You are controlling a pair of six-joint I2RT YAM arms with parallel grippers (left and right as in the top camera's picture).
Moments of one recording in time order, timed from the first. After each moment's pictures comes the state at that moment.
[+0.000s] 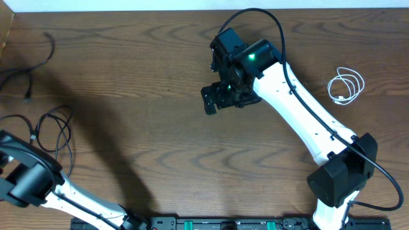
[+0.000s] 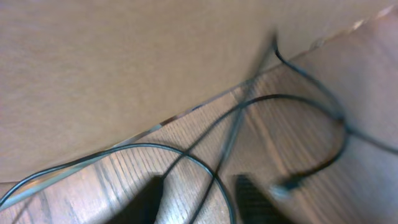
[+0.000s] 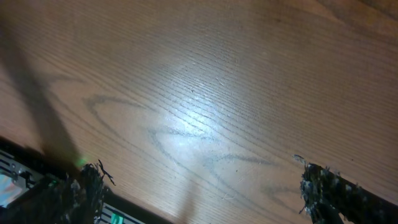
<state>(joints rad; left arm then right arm) 0.89 2.14 1.86 -0.54 -0.10 -0.12 0.62 1.95 1.91 -1.34 -0.21 0.32</state>
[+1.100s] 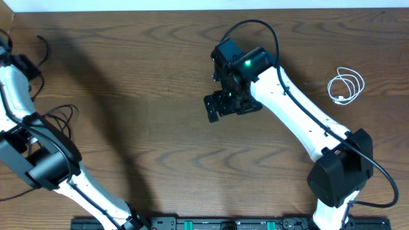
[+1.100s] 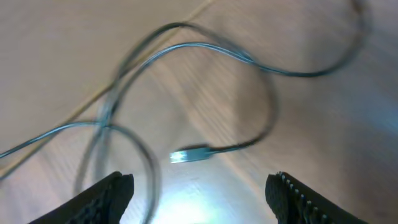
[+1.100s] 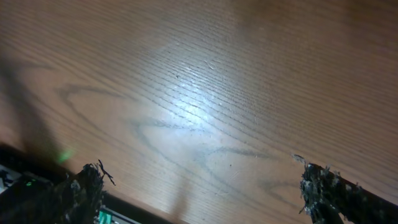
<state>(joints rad) 0.64 2.14 1.86 -0.65 -0.29 -0.10 0.62 1.95 1.78 -1.29 -0.21 0.32</state>
